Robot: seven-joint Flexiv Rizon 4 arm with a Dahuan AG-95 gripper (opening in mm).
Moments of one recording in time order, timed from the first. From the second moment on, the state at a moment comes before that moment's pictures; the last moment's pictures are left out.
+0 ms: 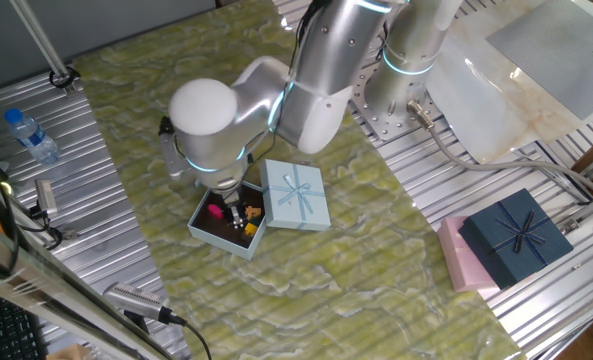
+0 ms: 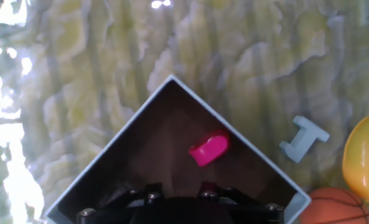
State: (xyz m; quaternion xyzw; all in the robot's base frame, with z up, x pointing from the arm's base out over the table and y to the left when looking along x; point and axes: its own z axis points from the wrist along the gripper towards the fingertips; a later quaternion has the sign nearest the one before) arm 0.531 0.131 0.031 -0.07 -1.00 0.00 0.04
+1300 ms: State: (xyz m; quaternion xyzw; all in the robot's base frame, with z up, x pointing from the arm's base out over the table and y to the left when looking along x) arm 0.527 0.128 0.029 -0.06 -1.00 -0.01 0.06
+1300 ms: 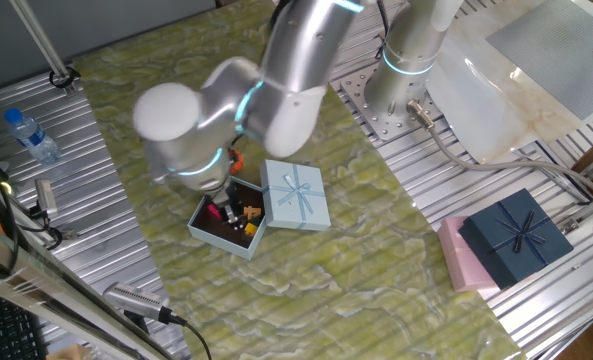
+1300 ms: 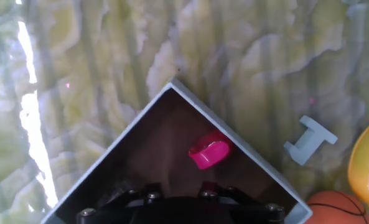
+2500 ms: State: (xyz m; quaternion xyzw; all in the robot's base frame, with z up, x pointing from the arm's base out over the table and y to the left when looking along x) arm 0.522 0.134 0.021 -0.07 -1.00 -0.01 0.00
